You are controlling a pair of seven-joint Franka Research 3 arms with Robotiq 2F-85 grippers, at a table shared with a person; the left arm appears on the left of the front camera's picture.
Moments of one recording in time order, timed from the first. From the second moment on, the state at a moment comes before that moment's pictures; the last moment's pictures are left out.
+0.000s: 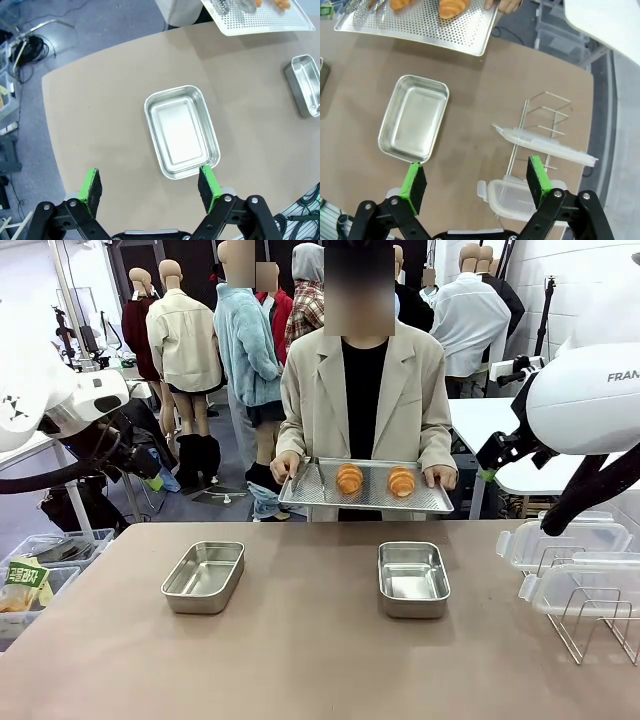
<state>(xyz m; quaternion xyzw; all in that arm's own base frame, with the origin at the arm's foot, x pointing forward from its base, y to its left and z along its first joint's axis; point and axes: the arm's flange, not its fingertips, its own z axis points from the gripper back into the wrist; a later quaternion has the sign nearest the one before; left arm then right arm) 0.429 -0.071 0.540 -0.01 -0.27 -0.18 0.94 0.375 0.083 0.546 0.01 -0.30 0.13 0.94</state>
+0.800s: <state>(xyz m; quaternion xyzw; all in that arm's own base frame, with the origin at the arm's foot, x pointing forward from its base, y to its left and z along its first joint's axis) 0.514 -0.078 0.401 -0.07 -0.16 -0.10 0.98 0.448 0.158 0.418 0.04 -0.15 0.14 0.98</state>
